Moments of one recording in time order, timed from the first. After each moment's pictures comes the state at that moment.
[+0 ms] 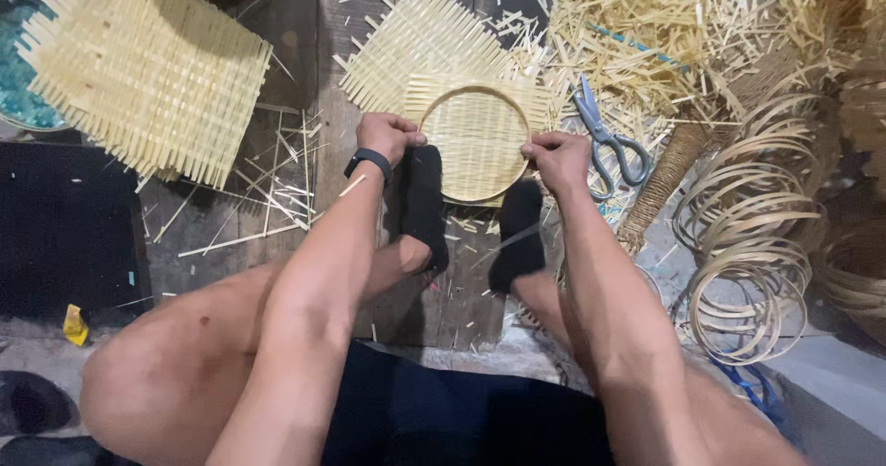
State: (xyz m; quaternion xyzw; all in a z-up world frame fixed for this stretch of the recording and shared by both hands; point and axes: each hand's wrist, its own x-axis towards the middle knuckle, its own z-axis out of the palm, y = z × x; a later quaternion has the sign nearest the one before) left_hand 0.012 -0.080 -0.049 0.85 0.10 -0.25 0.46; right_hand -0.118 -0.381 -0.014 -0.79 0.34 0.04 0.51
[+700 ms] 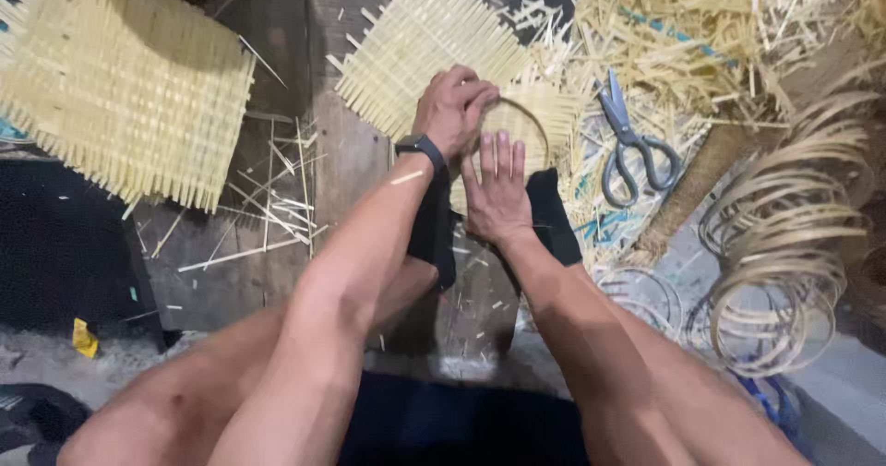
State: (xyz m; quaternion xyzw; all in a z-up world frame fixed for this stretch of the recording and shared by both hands) left_hand 0.045 -0.170 -0.012 0.86 -0.23 -0.07 0.46; right_hand -0.109 -0.261 0.011 -1.00 -0.09 0.00 -0.01
